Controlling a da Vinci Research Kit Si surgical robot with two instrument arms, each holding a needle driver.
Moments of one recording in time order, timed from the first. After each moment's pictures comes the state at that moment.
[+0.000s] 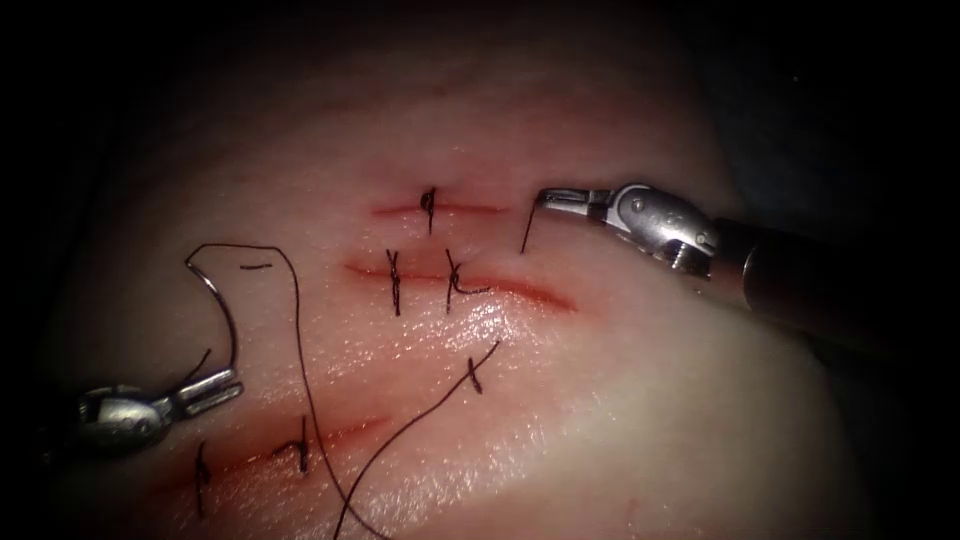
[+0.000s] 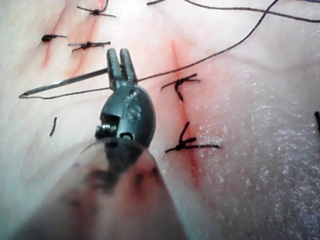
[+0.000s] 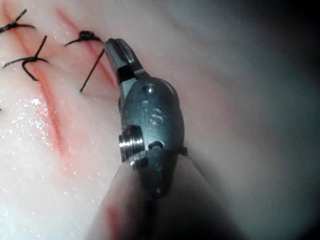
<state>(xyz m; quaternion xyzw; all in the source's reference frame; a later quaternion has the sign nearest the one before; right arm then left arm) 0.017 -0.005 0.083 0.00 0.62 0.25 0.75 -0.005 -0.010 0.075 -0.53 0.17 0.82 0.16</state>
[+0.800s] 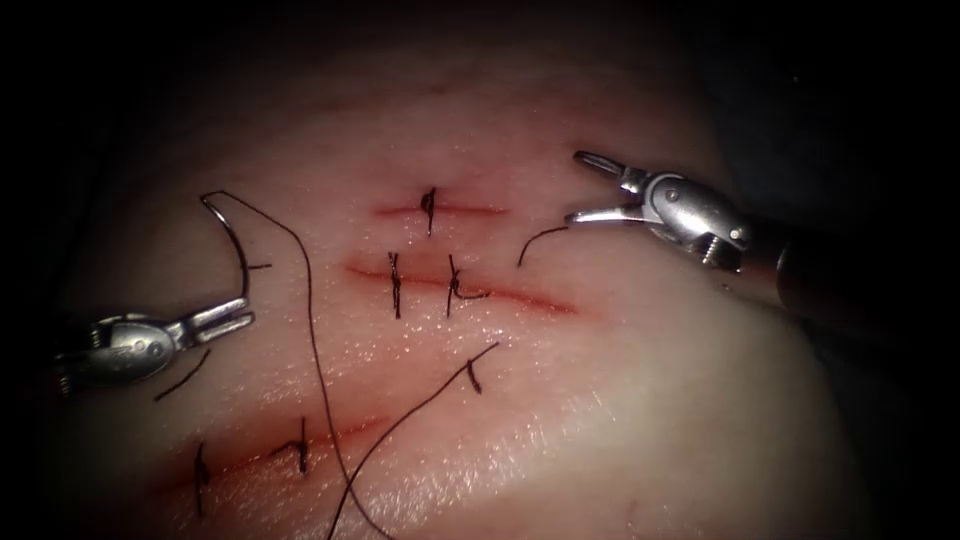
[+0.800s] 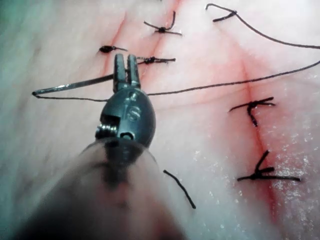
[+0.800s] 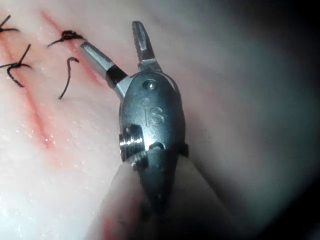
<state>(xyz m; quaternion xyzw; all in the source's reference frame) 0.012 -0.005 0.079 -0.02 0.64 0.27 0.72 -0.004 0.000 0.079 -0.51 0.16 0.83 0.16</state>
